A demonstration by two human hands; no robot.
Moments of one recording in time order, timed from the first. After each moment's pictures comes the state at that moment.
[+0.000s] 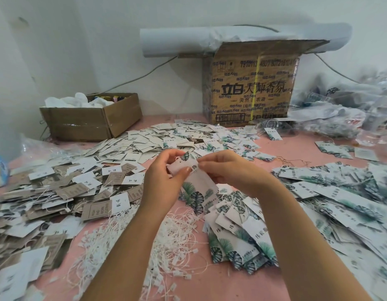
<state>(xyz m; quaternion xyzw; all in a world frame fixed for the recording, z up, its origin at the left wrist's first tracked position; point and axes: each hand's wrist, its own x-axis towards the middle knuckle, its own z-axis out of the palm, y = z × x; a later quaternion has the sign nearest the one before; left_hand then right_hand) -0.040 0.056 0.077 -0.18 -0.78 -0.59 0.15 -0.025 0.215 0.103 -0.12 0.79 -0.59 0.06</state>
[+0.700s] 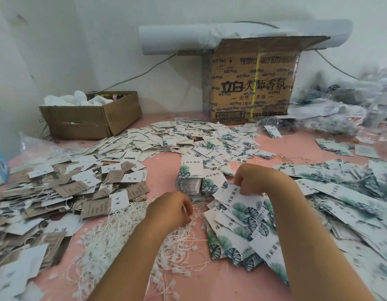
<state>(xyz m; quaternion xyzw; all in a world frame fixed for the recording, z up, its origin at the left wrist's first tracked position) -0.047 0.054 0.033 -0.20 -0.96 -0.17 -0.05 -0.032 0.253 0.088 0.07 0.98 -0.13 0.11</state>
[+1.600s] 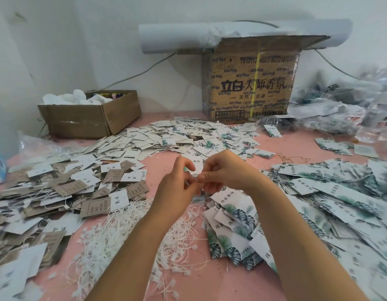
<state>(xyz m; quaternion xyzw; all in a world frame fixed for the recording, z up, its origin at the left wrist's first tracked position) -0.044 0.064 0.050 -0.26 -0.85 -0.46 0.10 -0.036 0.218 0.088 -0.11 0.87 -0.48 0.01</state>
